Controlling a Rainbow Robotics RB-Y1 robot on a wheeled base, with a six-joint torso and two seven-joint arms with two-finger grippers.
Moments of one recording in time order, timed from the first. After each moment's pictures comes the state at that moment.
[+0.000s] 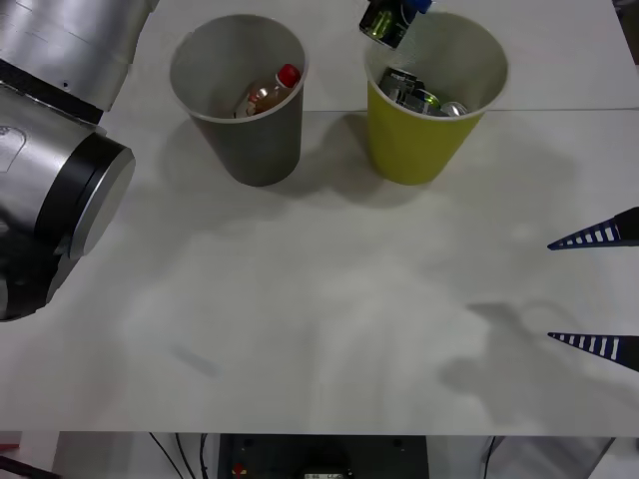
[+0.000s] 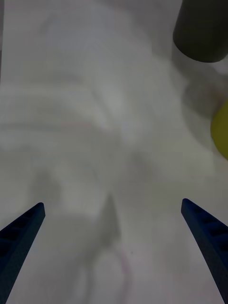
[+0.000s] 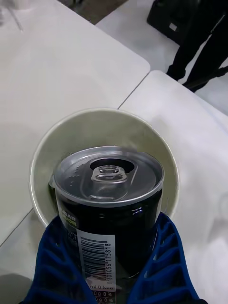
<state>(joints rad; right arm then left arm) 0.26 -1.13 -0.26 -2.01 1.31 -1.13 -0.09 -1.46 0.27 -0.23 -0.98 -2.14 -1.30 1.25</state>
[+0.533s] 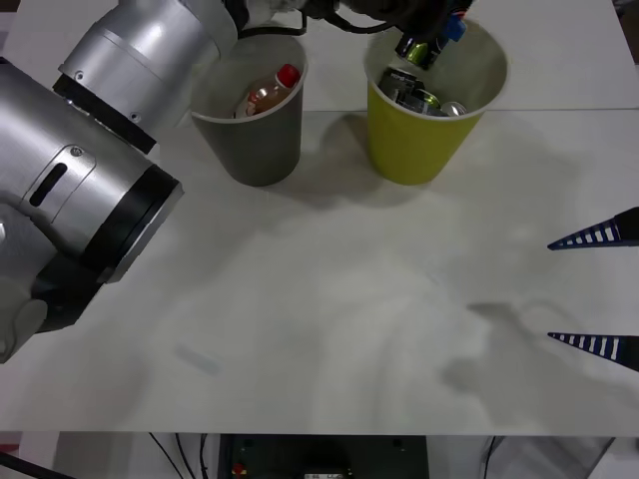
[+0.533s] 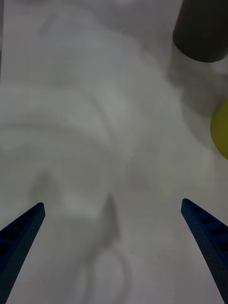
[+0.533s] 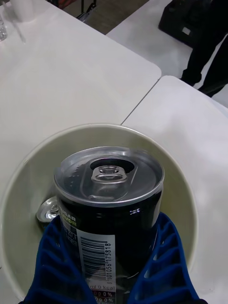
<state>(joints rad) 0.26 -1.13 -0.26 -2.01 1.31 -1.13 -0.09 -1.47 0.17 -0.37 -0.86 -2.20 -1.07 1.25</state>
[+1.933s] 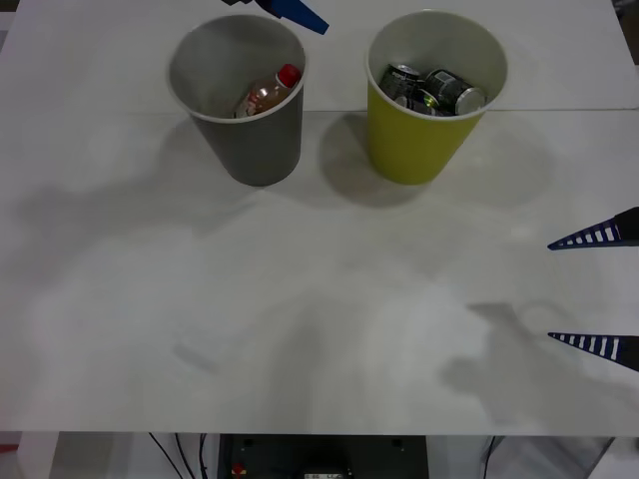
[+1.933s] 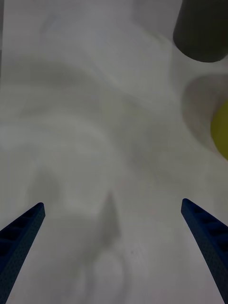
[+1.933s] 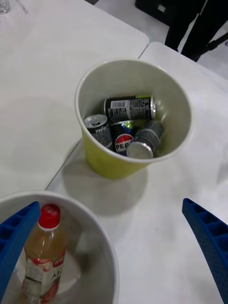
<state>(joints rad) 0.26 -1.13 -0.26 -2.01 1.31 -1.13 -0.09 -1.28 0.70 -0.31 -1.26 -1.75 -1.42 1.08</state>
